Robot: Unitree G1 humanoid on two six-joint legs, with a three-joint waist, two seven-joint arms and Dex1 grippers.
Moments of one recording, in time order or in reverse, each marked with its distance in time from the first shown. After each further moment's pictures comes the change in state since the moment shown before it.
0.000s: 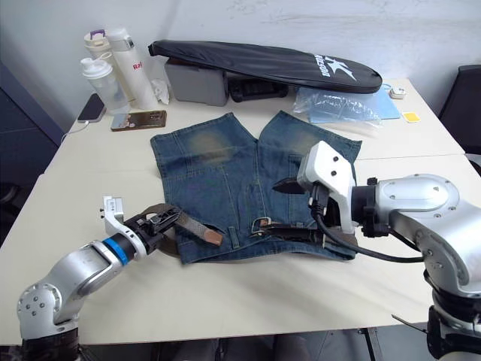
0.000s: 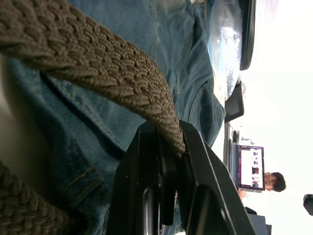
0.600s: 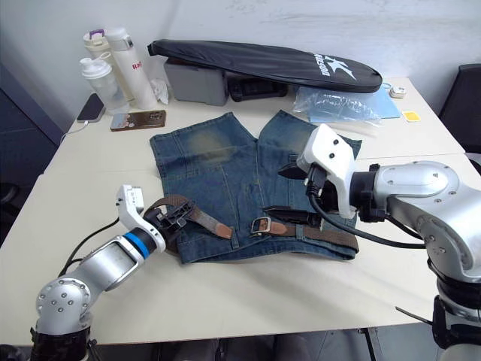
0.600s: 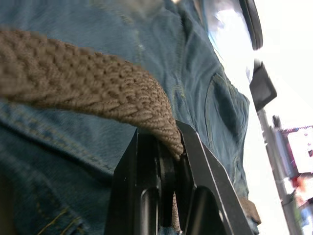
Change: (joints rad) left arm -0.062 0.057 -0.168 -0.130 0.340 -0.035 -0.110; right arm -0.070 -0.027 0.040 0.056 0.040 0.000 -0.105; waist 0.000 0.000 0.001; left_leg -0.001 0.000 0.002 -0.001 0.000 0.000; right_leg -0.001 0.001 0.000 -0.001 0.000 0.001
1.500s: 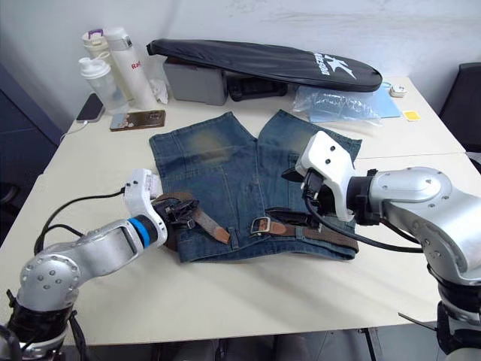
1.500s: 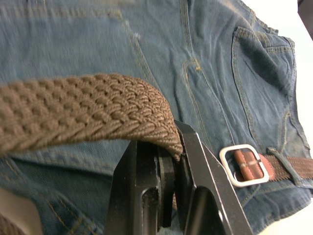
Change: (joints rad) left arm -0.179 0.212 -0.124 -0.015 -0.060 0.118 0.200; right arm 0.034 -0.018 0.035 0.000 -0.009 -0.023 -0.066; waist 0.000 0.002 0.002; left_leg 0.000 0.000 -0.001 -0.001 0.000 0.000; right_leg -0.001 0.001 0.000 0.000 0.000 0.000
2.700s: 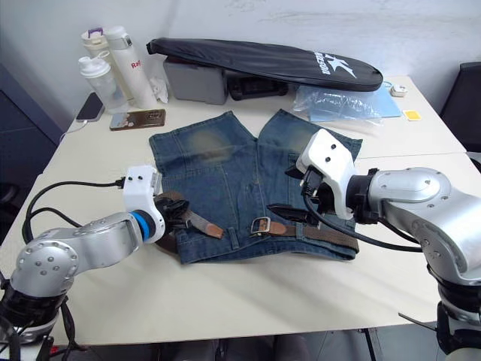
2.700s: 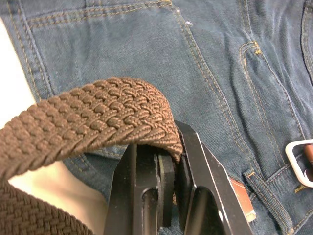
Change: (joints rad) left arm -0.118 0.098 -0.106 0.023 0.004 0.066 0.158; right arm -0.001 0.001 0.005 -0.001 0.001 0.004 -0.051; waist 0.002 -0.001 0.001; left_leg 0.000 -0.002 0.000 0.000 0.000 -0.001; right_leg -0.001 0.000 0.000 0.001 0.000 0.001
